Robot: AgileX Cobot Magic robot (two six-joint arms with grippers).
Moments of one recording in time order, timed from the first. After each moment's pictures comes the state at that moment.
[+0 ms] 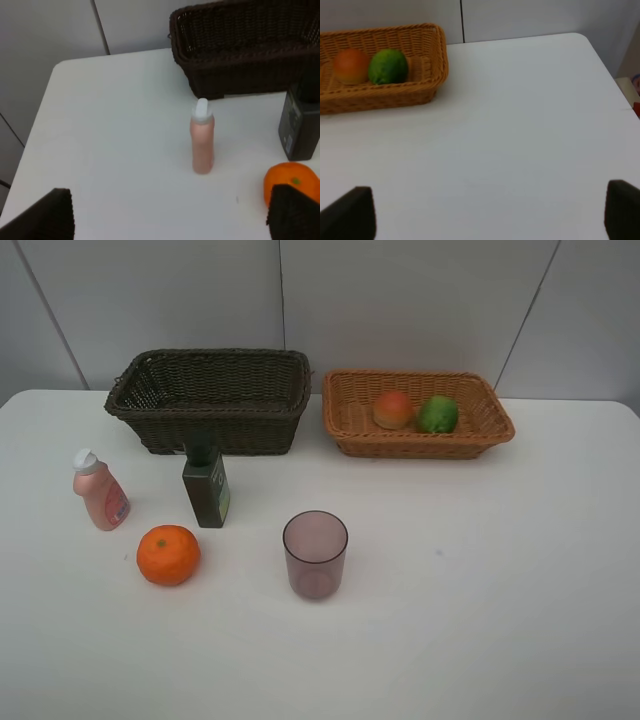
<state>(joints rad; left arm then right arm) -0.01 0.07 -0.56 0.10 0.94 0.01 -0.05 0.00 -0.52 -0.13 1.06 0.12</state>
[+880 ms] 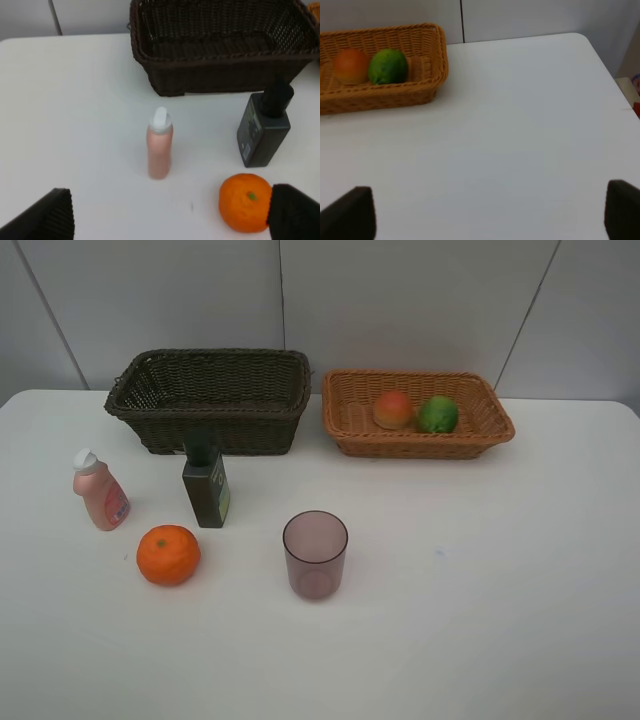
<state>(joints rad) -0.06 0.37 -0.58 0.03 0.79 -0.04 -0.05 0.00 -0.52 -0.13 1.06 0.12</state>
